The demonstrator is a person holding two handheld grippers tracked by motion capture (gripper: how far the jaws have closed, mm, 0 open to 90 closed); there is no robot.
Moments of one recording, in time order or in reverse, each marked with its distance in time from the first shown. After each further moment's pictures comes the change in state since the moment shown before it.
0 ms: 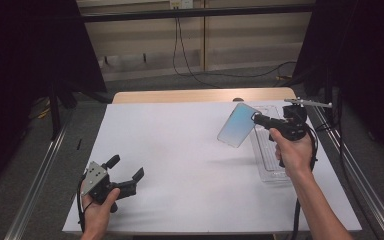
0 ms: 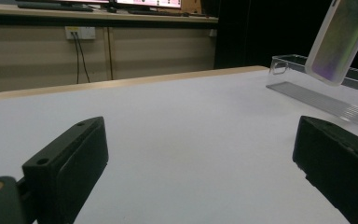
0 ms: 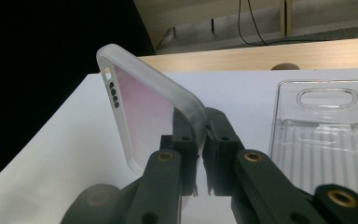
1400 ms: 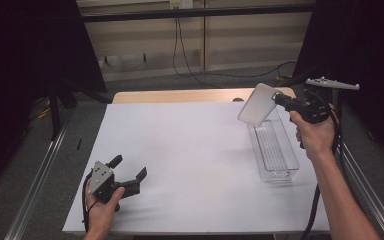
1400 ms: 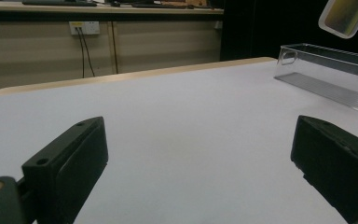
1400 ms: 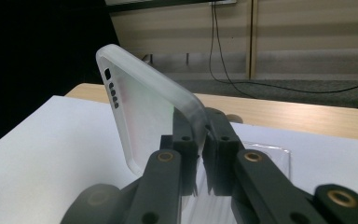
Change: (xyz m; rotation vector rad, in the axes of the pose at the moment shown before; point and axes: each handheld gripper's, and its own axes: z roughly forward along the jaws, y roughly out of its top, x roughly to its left) left arm -0.004 -0.005 0.009 0.029 0.023 0.021; right arm -0.030 0.043 -0.023 -0.111 -0.104 -0.146
